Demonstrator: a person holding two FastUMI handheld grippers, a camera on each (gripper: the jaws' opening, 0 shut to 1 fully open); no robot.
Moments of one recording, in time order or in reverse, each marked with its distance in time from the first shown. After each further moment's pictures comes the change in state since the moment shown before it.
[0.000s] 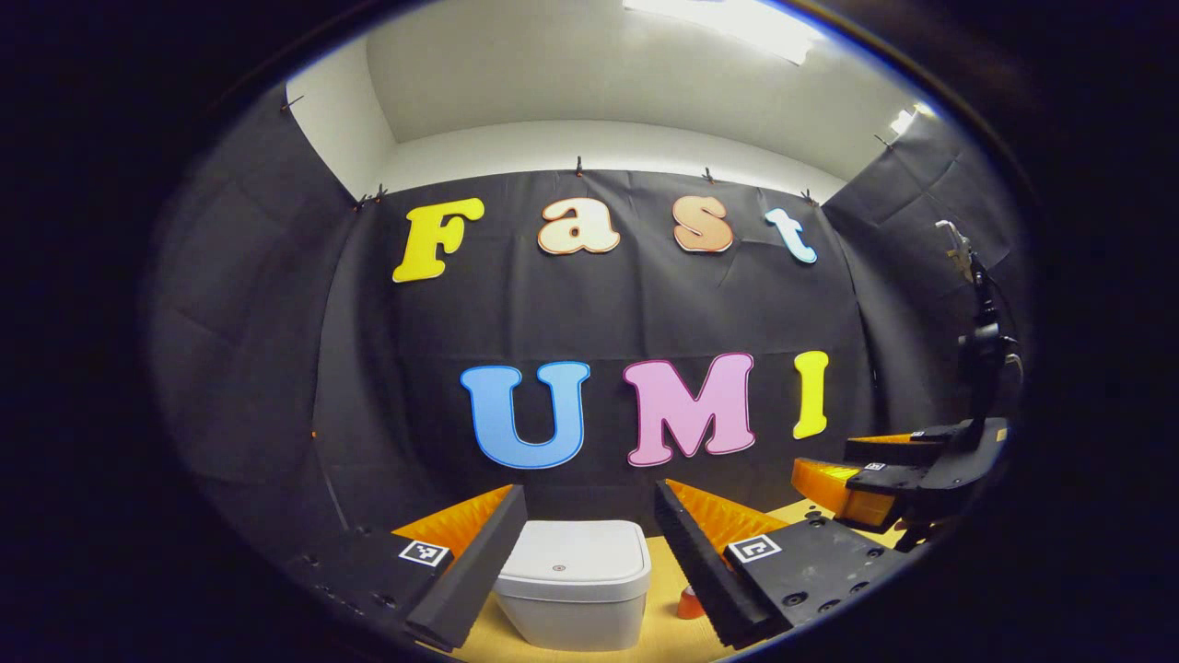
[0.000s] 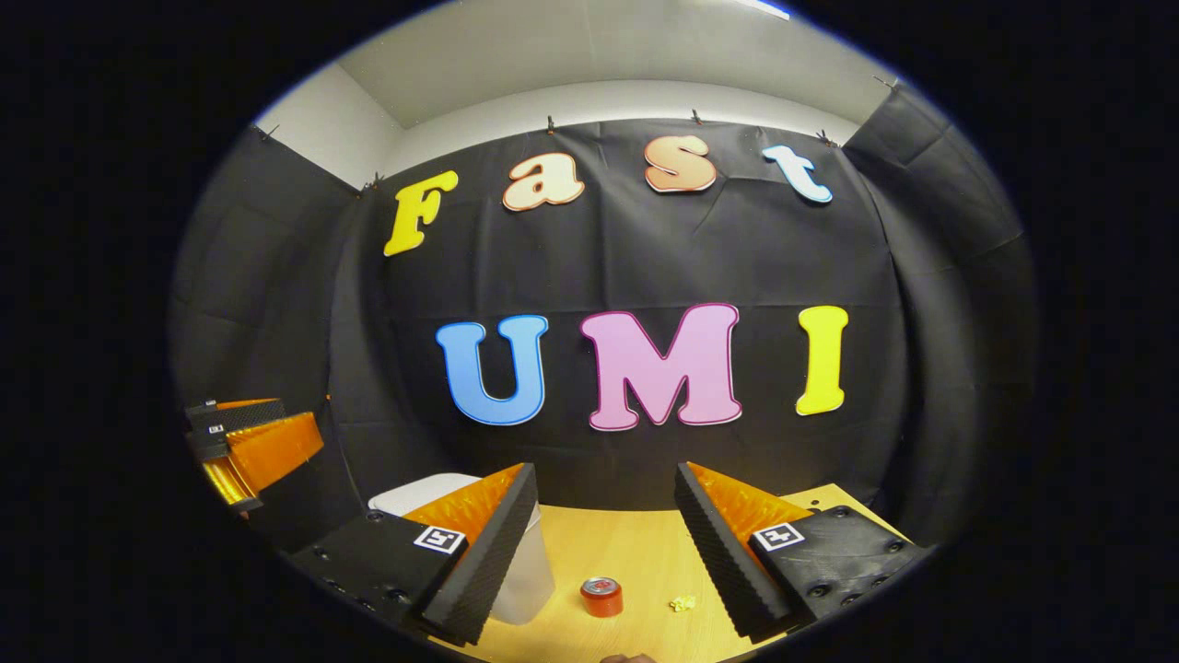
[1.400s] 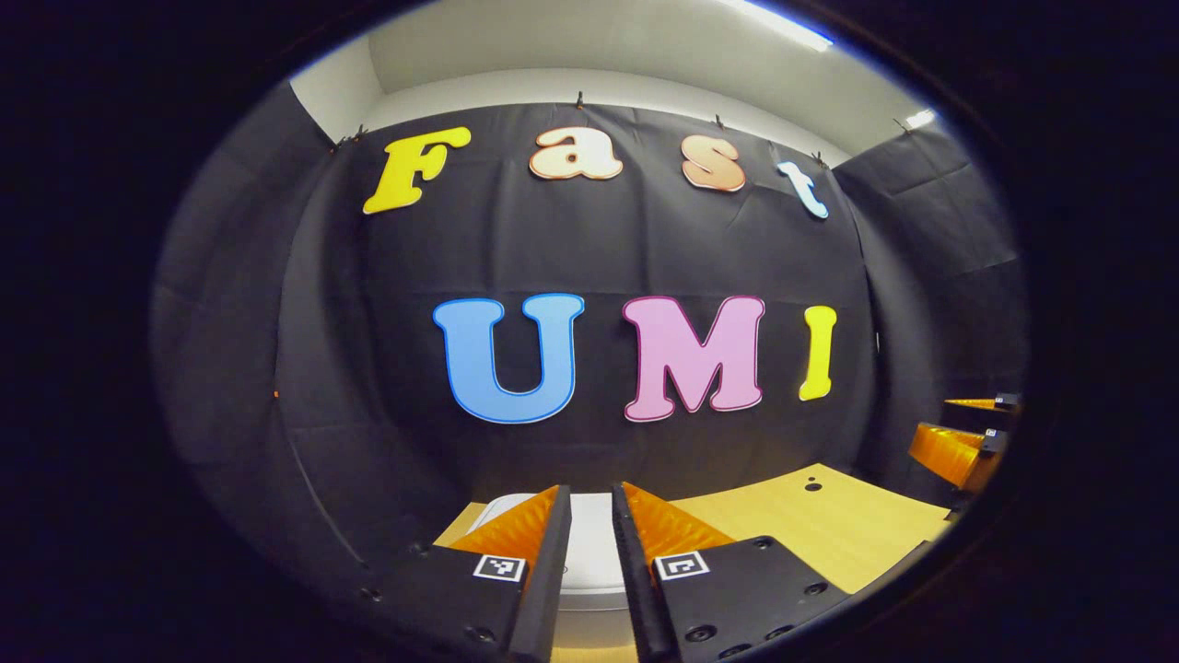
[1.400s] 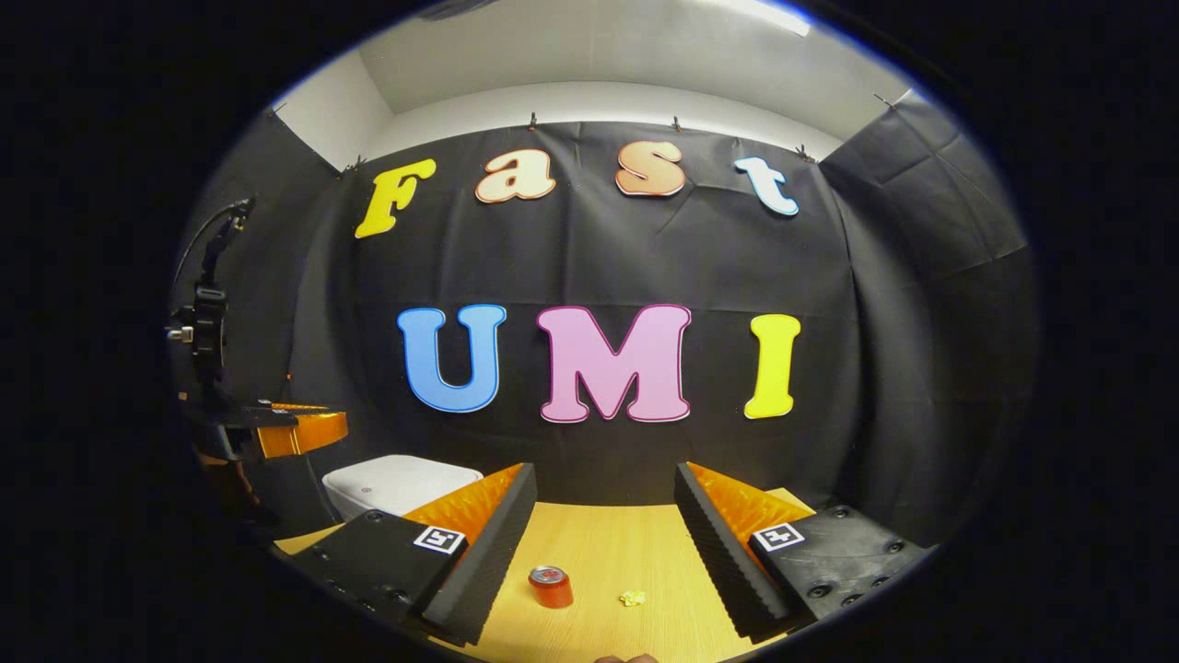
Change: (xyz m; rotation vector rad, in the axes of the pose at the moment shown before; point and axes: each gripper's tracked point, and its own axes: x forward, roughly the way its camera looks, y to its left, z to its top) left arm 0.097 0.013 -0.085 -0.028 0.212 -0.083; right arm -0.023 -0.055 -0.017 -0.072 0.015 -0.161
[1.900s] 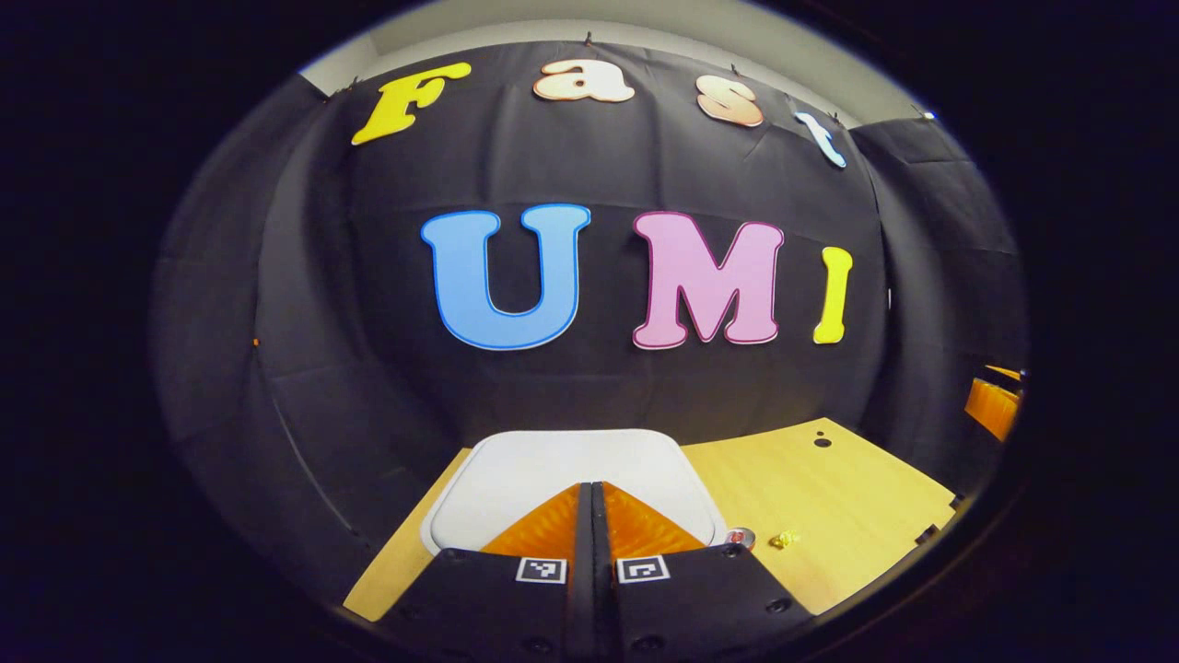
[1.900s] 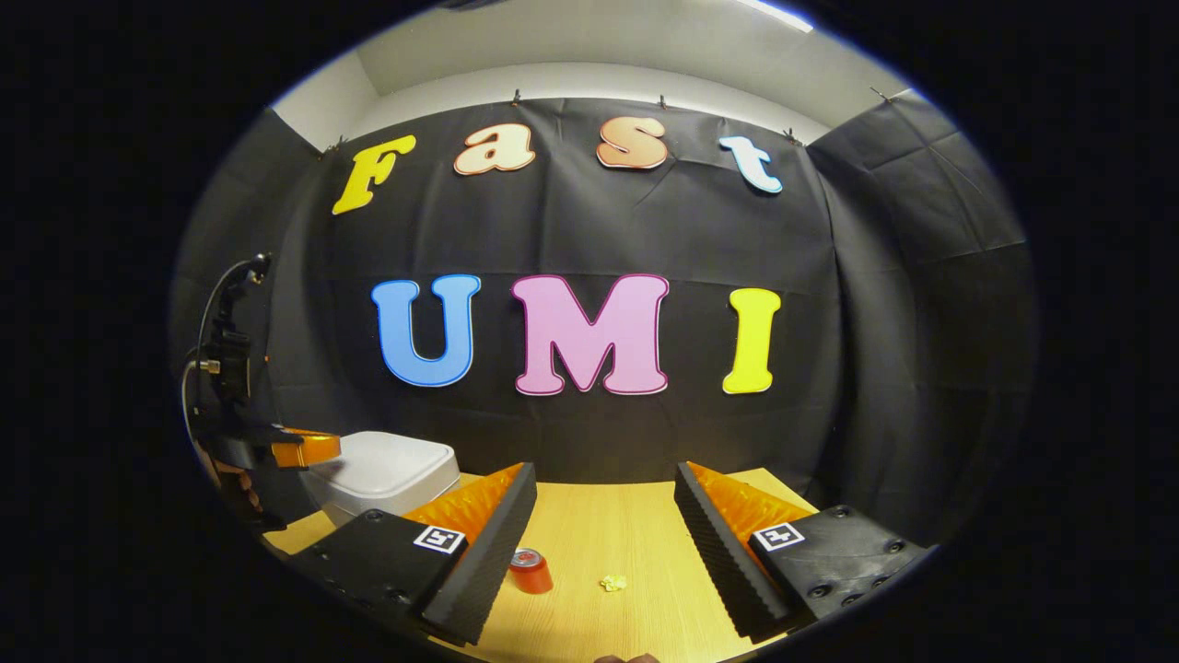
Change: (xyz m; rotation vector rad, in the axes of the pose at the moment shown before) left arm 0.046 0.018 -0.088 -0.039 0.218 0.004; right arm 0.006 -0.020 -0.028 -0.006 0.081 -0.067
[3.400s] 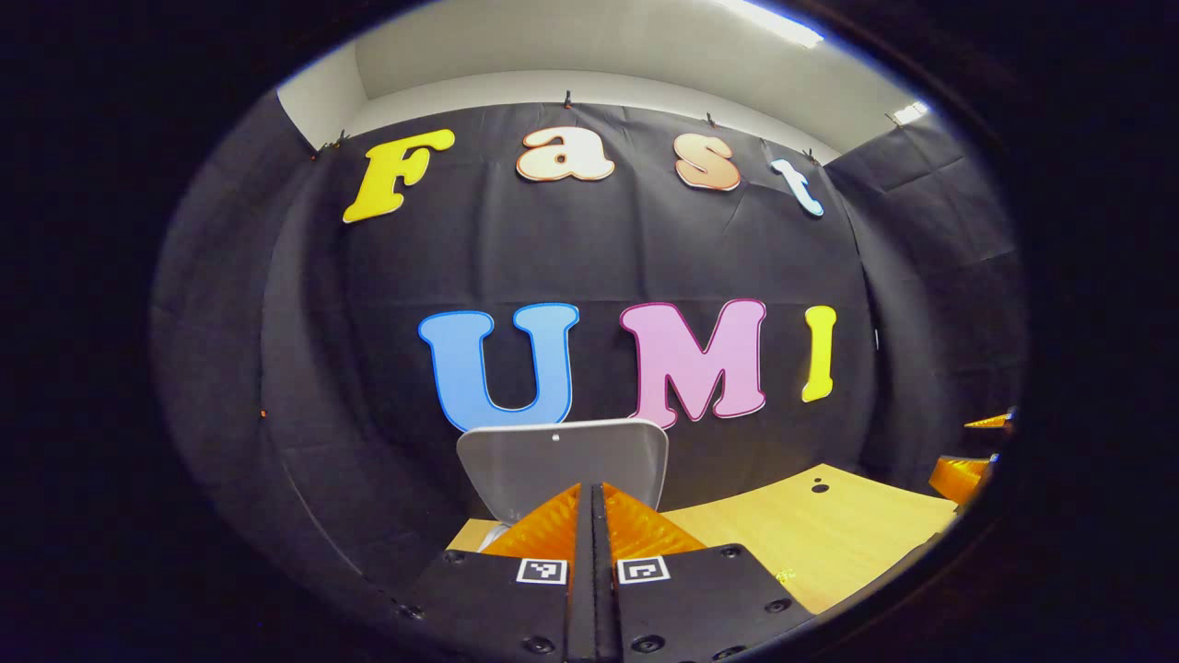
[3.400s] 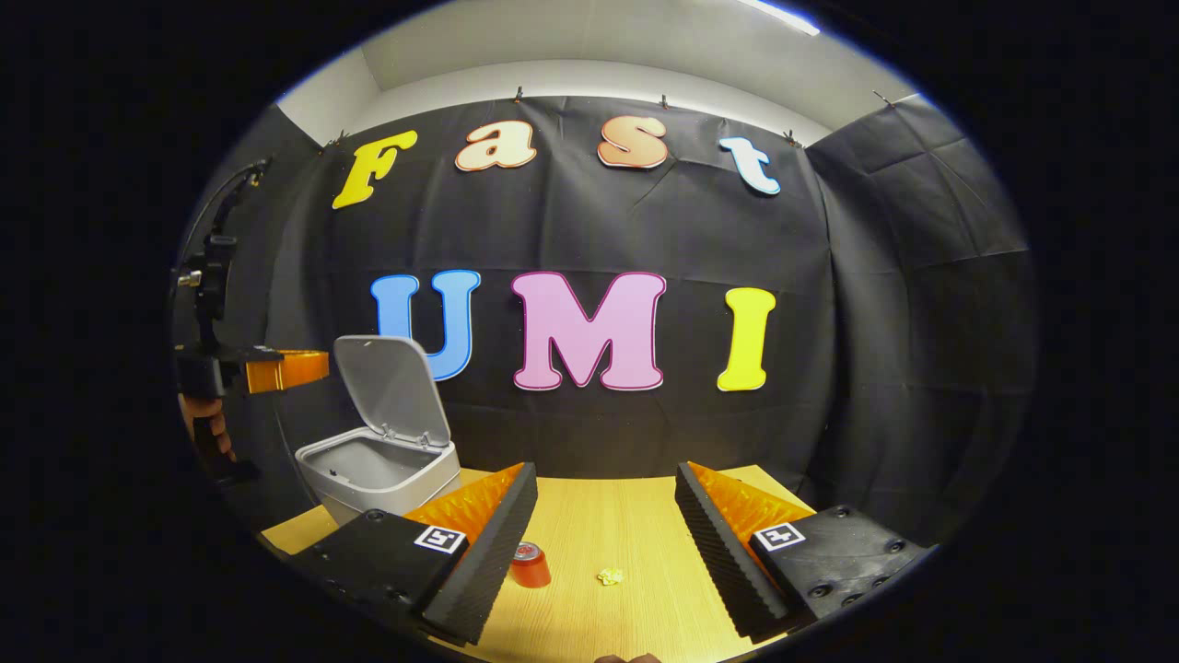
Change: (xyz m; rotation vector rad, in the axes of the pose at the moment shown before) left arm -0.056 -0.022 0.117 0.071 -0.302 -0.041; right arm -0.013 0.008 0.000 -0.021 0.017 -0.009
